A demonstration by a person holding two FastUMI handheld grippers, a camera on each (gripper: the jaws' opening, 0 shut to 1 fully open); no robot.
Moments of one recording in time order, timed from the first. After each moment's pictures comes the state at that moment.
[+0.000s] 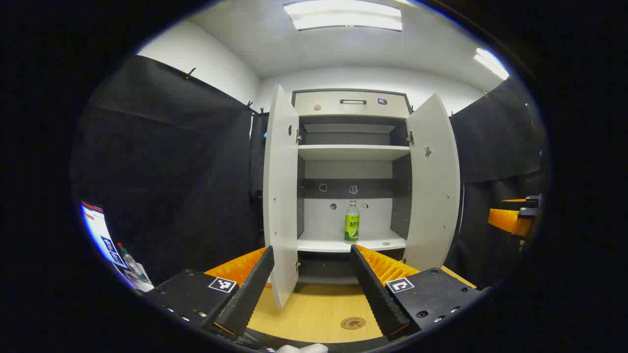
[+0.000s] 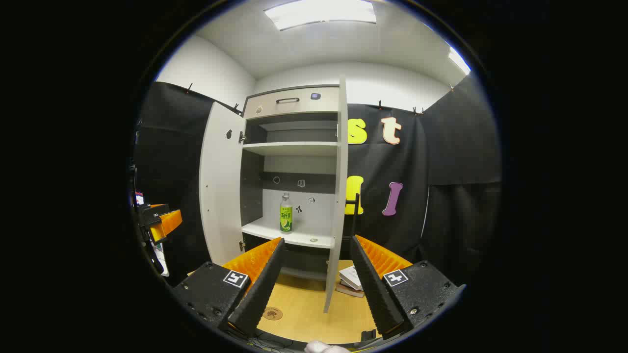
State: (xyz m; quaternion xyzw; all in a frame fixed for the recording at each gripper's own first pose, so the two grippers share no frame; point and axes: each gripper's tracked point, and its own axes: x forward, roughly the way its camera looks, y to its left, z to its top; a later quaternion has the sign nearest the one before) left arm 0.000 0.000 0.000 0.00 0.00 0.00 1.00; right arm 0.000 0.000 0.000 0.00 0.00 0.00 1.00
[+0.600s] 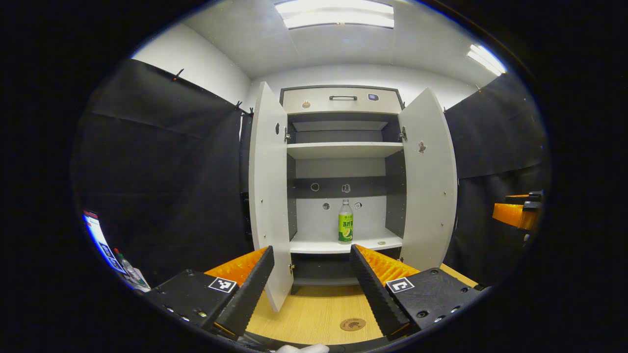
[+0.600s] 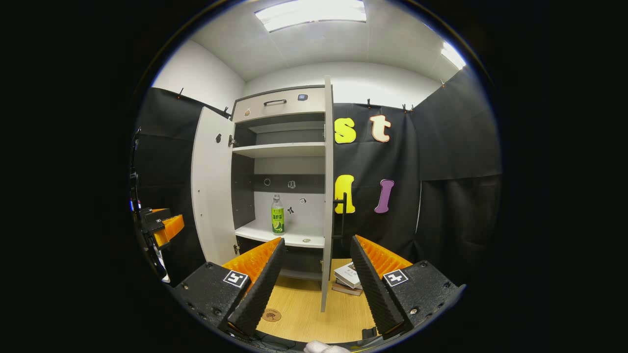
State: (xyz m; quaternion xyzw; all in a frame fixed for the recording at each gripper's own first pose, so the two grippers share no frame) left arm 0.018 -0.011 0.000 0.01 0.00 -0.02 1.00; right arm 0.001 -0.013 0.001 0.02 0.00 -0.02 1.00
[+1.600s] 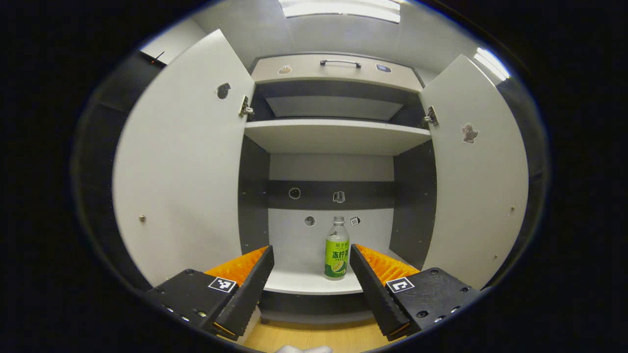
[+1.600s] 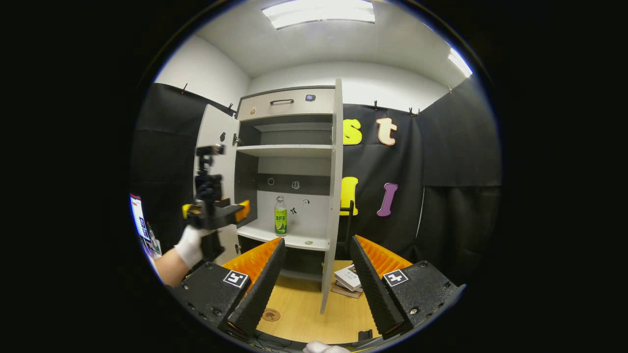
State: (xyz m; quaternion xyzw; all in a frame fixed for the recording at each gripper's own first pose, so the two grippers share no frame) left arm 0.293 -0.083 -0.017 -0.02 -0.01 -0.05 1.00; right arm 0.011 -0.007 0.021 0.00 0.01 -0.02 1.00
